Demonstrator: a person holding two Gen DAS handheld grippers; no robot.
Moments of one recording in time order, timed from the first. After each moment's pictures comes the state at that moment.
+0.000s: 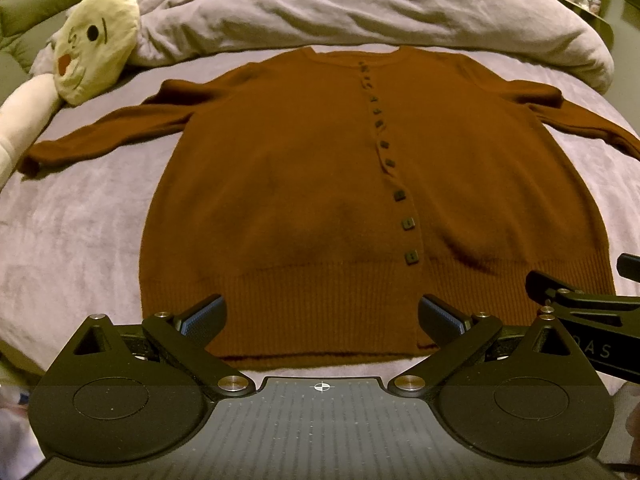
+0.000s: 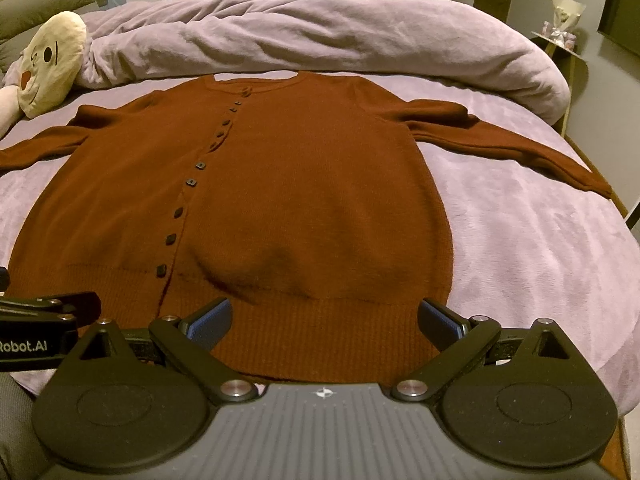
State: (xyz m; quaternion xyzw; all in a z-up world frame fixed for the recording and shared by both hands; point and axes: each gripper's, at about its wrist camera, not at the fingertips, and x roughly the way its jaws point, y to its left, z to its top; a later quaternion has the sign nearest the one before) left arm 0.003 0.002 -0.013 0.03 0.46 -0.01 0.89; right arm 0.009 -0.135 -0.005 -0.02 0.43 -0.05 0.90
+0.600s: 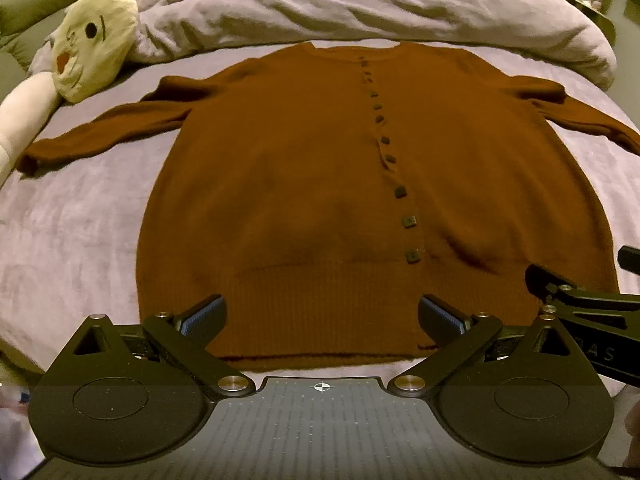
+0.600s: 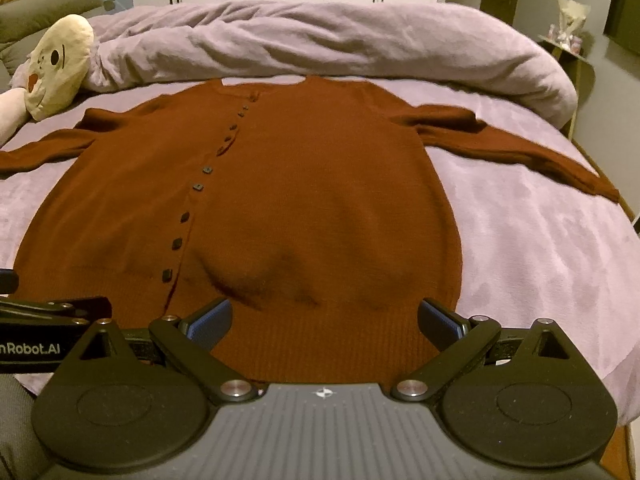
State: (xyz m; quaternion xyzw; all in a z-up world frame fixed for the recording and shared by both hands) left arm 0.009 0.001 -0.016 0.03 0.46 -0.01 0.88; right arm 0.008 -0.136 -0.006 -0.02 0.42 -0.04 0.91
